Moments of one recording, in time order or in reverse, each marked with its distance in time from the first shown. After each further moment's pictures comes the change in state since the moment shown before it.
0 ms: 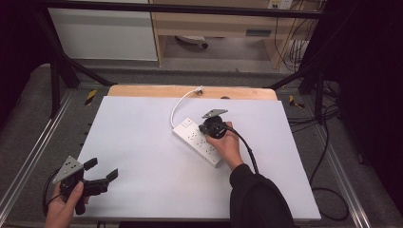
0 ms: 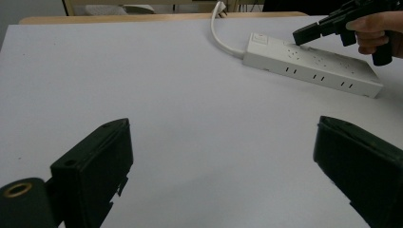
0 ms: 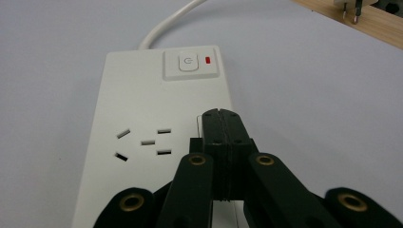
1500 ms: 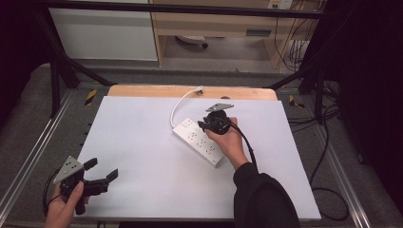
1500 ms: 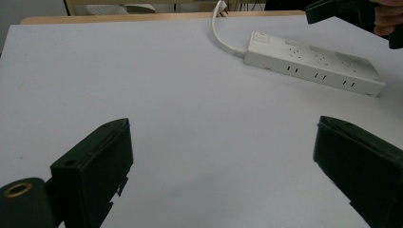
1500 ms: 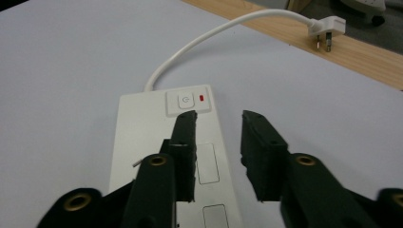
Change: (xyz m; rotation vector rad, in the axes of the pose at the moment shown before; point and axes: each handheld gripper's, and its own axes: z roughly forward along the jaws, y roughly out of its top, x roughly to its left) left arm 0.000 0.000 0.000 0.006 0.006 0.009; right arm -0.002 0.019 -0.027 -0.072 -0.008 0.056
